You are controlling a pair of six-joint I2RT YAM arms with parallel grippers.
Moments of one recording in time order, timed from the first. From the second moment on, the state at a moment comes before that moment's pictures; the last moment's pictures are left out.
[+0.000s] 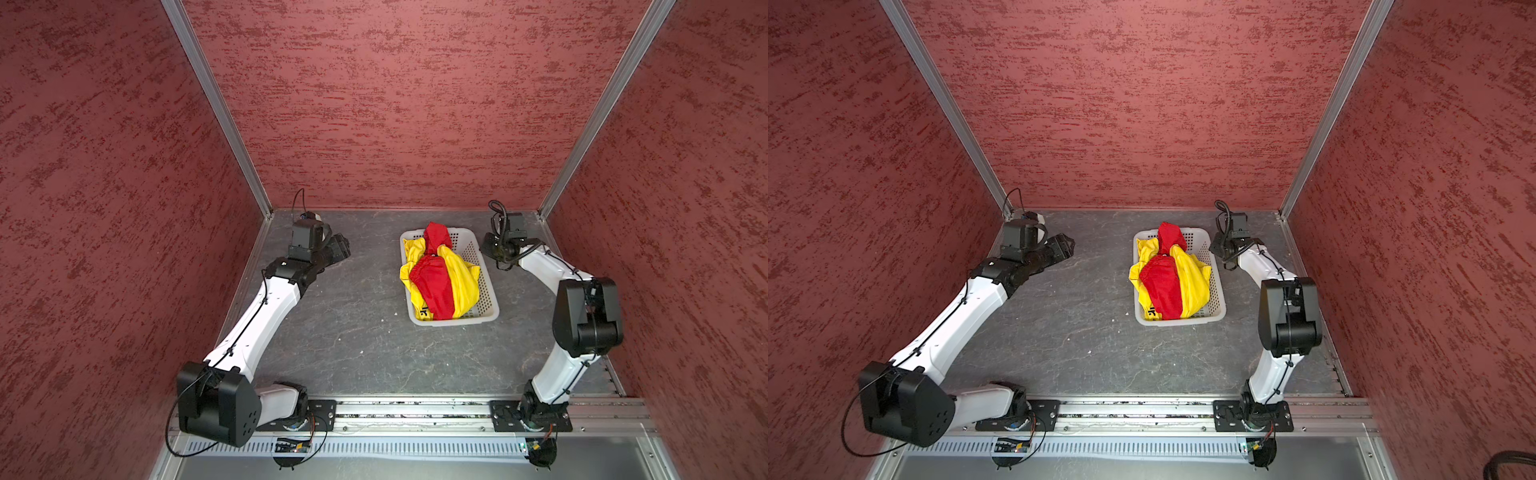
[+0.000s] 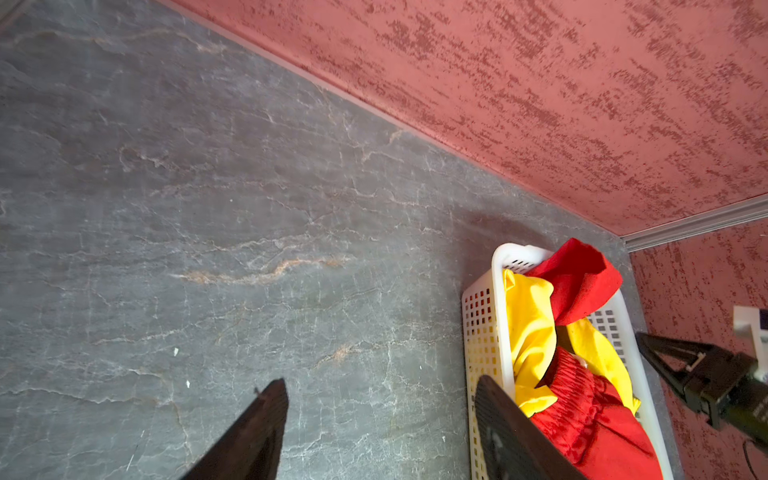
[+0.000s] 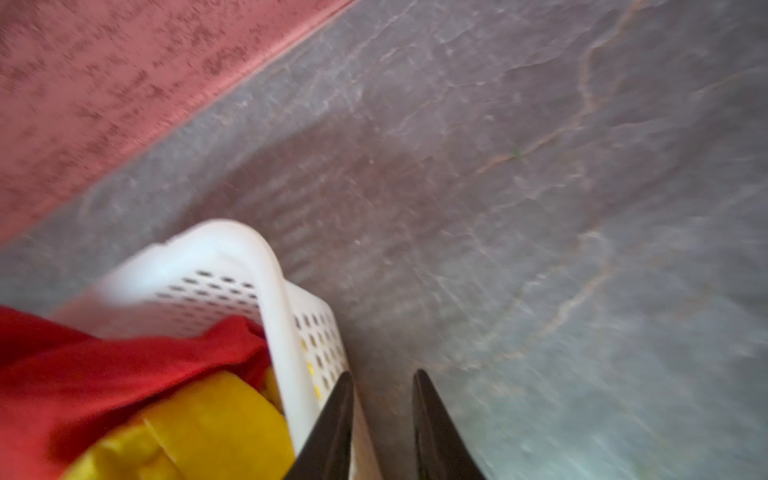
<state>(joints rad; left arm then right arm) -0.21 1.28 1.09 -0.46 0.04 -0.56 0.06 1.84 1.32 -0.33 -0.10 0.54</state>
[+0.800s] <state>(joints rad) -0.19 1.32 1.08 -0.47 0.02 -0.56 0.47 2.29 2.03 -0.50 -0.33 0.49</state>
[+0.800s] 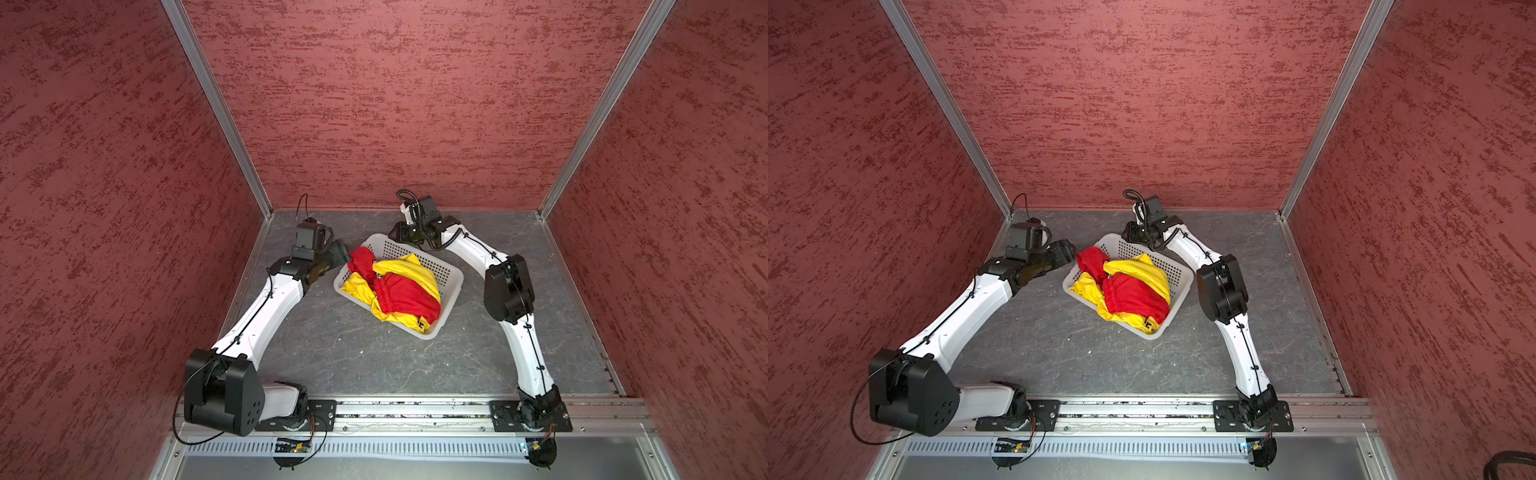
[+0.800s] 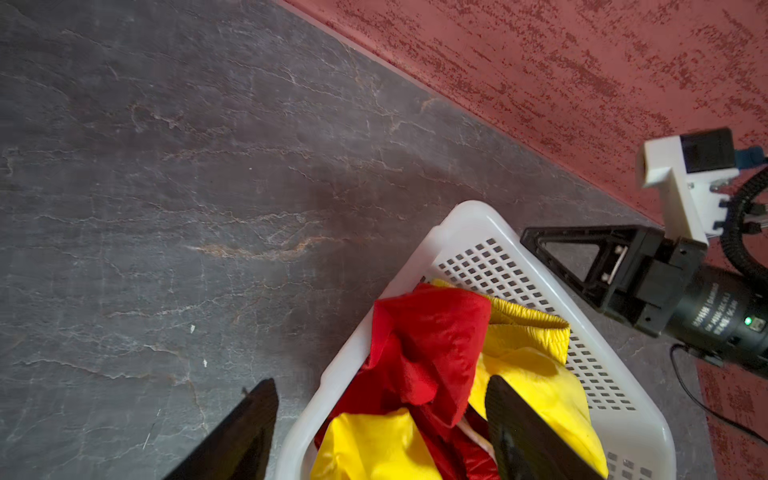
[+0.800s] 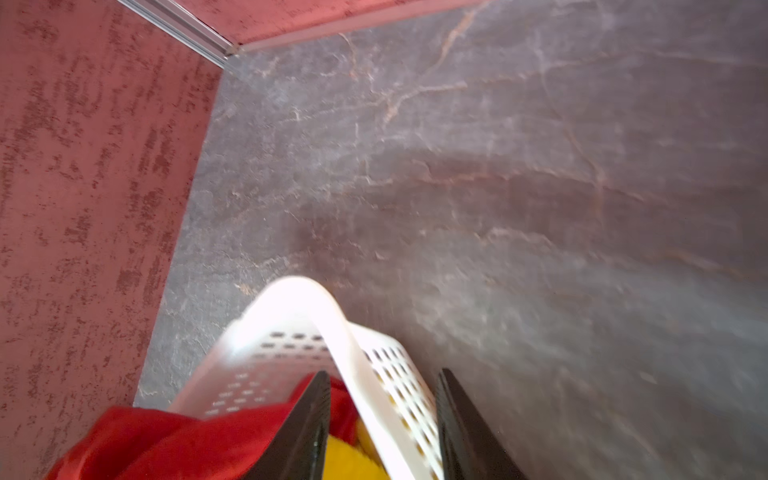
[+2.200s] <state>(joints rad) -0.15 1.46 0.88 -0.27 0.18 -0.70 0.47 1.43 0.75 -0.08 -0.17 0.90</state>
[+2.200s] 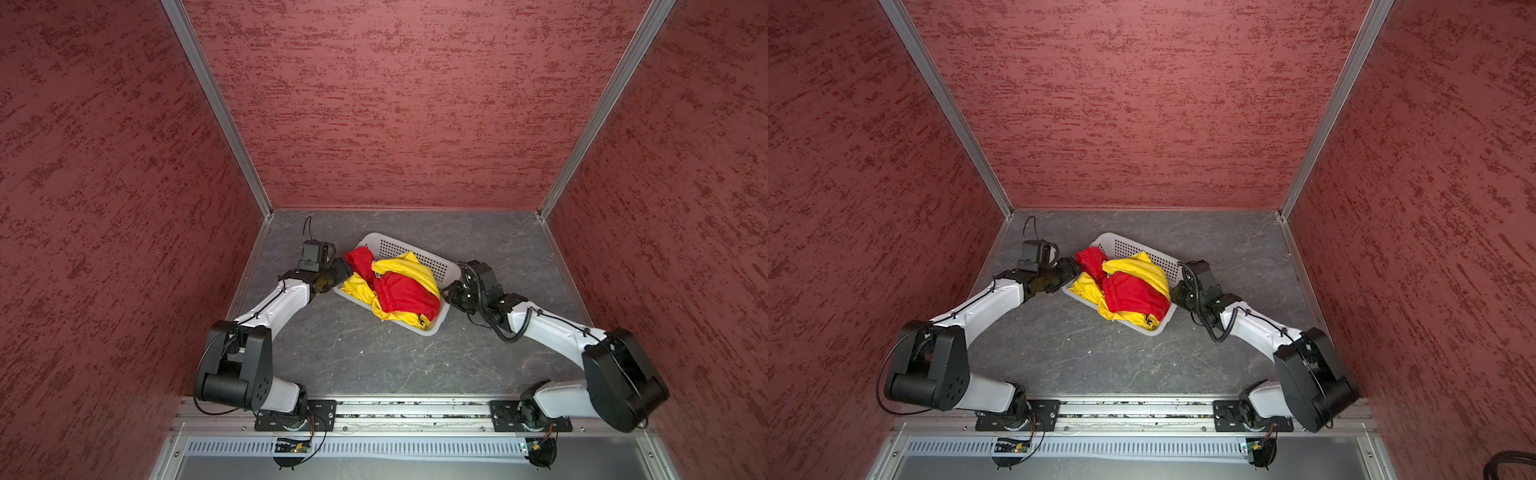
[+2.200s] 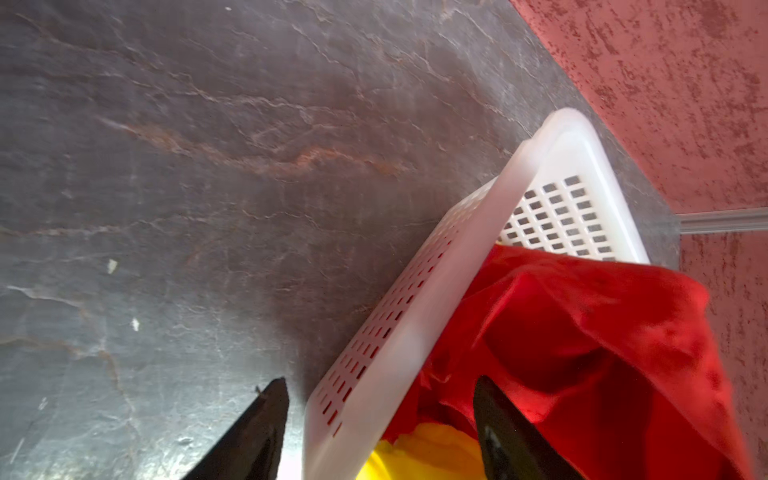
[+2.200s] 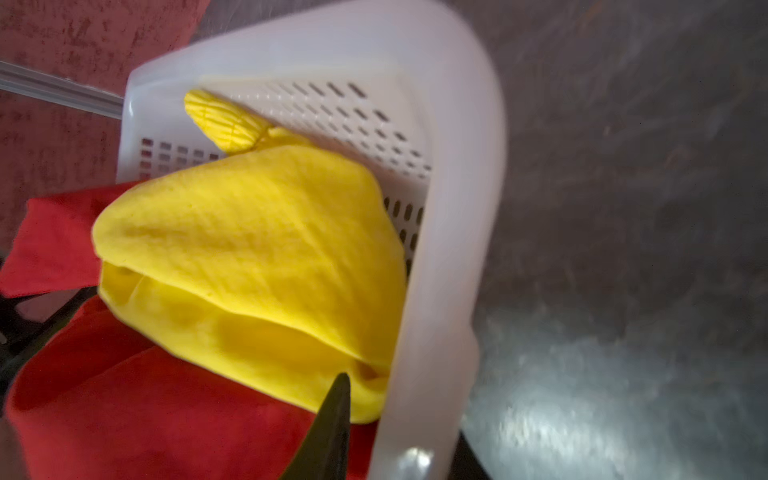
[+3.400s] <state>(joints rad) -0.21 1.66 1.24 -0.25 0.24 -0.76 0.20 1.92 1.74 -0.40 0.07 0.45</state>
